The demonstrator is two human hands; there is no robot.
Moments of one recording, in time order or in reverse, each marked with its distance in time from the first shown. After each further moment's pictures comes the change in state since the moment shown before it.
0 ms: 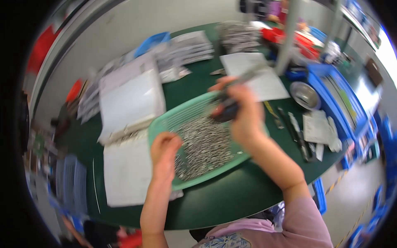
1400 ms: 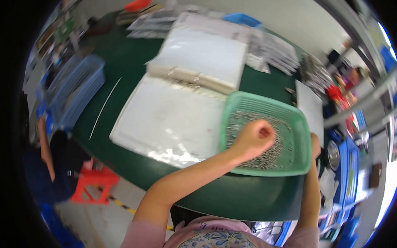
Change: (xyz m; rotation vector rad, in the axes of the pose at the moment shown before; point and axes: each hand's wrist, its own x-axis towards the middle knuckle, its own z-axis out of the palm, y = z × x) left_hand 0.000 -0.014 0.024 0.111 -0.154 0.073; right_hand 0.030 0.028 -0.142 -2.080 0.082 -0.068
